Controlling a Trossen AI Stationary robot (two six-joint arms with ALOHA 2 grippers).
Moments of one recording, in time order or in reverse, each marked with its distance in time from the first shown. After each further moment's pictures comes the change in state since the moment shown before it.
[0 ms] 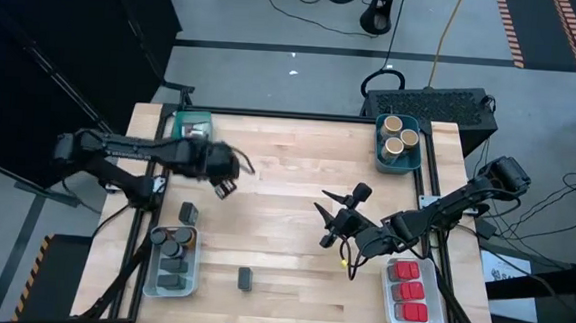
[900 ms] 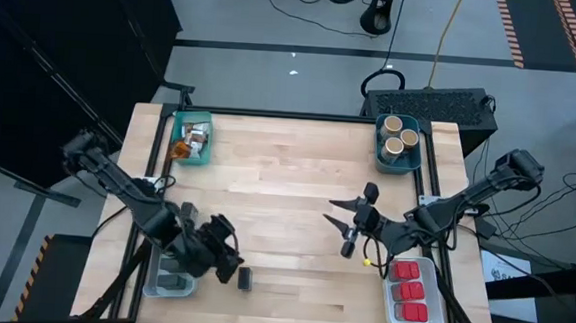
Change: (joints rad) left arm -0.702 0.098 0.056 0.538 0.031 -0.754; right arm 0.064 -0.211 0.000 -0.198 -0.212 0.309
